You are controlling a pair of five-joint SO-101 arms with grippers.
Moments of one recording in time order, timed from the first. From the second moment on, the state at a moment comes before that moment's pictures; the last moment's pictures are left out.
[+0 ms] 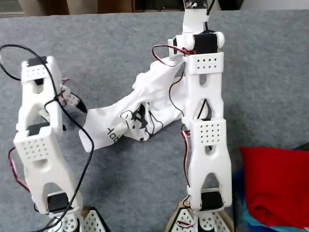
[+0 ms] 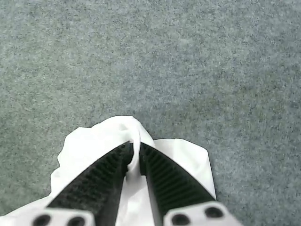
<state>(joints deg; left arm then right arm) -16.5 39.2 -23.2 100.1 25.7 -9.4 57.9 -92.9 101.3 -12.3</state>
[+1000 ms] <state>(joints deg) -6.6 32.1 -17.2 100.1 26.2 -9.4 60.3 -92.9 101.3 -12.3</state>
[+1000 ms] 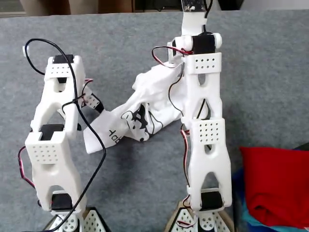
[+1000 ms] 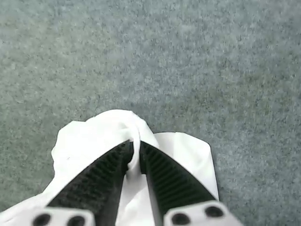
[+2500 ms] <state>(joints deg) -7.6 22.7 -25.4 100.1 22.5 -9.4 60.5 -92.9 101.3 -12.3</state>
